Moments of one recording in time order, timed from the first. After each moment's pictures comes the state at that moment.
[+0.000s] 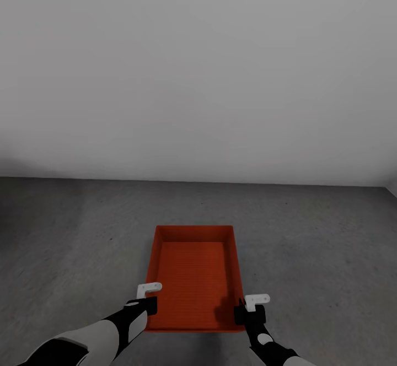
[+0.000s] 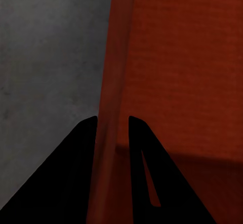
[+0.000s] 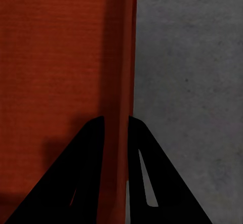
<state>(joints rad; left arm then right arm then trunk) -0.74 -0.10 -0.20 0.00 0.30 -0.01 0.18 -0.59 0.12 0.09 -0.07 0.03 -0.42 -0.16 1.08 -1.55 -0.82</state>
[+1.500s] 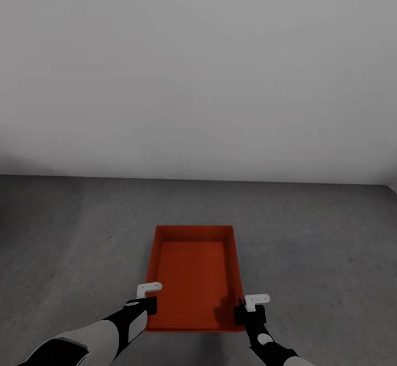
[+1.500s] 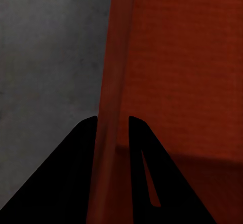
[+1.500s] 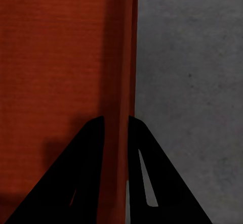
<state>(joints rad) -0.74 -0.10 -0.20 0.00 0.30 -0.01 0.18 -0.59 0.12 0.09 -0.07 0.03 -0.42 -0.16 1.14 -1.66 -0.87</state>
